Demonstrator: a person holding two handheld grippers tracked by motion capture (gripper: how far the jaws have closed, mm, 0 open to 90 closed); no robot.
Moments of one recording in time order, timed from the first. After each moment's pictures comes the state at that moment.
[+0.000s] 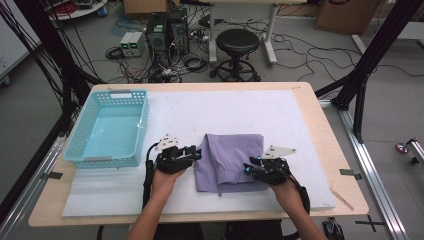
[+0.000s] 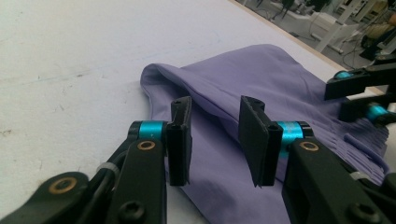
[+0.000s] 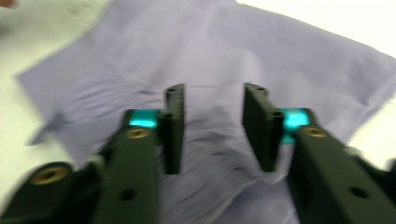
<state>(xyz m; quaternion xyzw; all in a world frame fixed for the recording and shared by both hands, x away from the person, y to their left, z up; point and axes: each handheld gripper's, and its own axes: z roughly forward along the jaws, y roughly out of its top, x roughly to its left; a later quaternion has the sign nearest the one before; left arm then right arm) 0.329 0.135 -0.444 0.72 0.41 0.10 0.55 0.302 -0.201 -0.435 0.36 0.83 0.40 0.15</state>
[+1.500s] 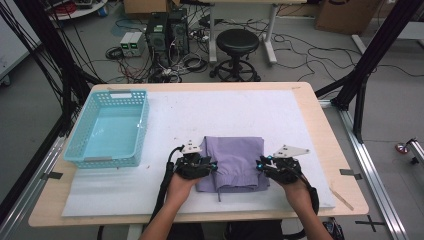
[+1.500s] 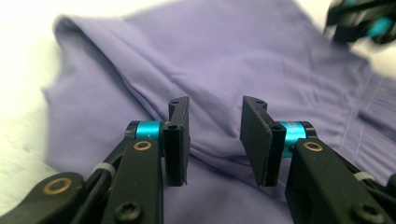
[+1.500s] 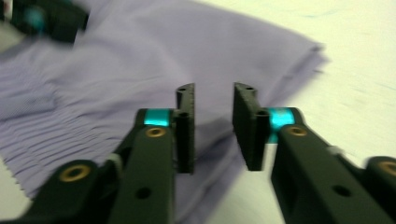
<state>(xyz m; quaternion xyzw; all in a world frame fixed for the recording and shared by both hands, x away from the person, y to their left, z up) 0.324 0.087 -0.452 0.78 0.40 0.08 0.48 0.305 -0.231 -0.442 0.38 0.82 0.40 0.16</state>
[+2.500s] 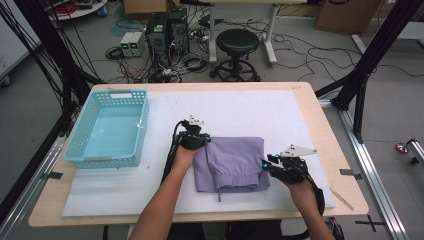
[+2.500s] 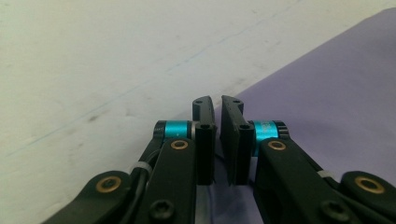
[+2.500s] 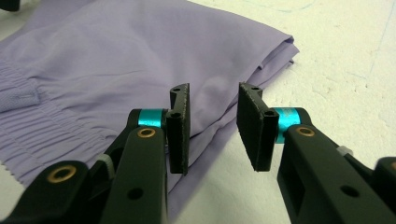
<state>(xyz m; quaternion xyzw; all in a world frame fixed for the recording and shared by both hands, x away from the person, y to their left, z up) 0.415 0.085 -0.451 0.79 0.44 0.16 0.39 0.303 -0.249 -0.438 0.41 0.80 0.40 0.17</state>
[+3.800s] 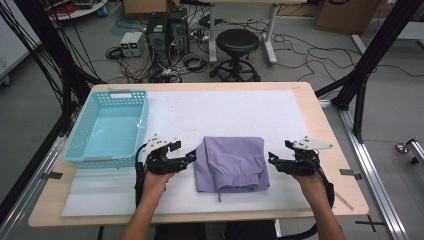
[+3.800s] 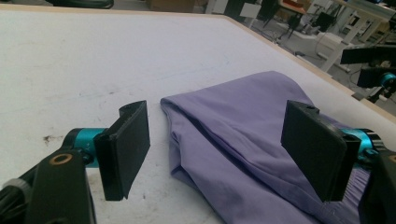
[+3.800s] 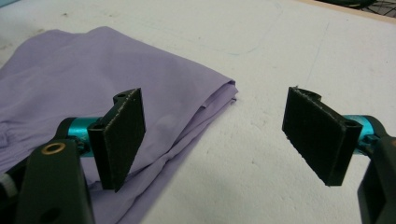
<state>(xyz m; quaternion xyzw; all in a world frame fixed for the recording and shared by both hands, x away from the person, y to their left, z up) 0.318 0.158 -0.430 0.70 0.41 0.13 0.57 0.311 -0.272 -0.415 0.42 0.77 0.43 0.23</state>
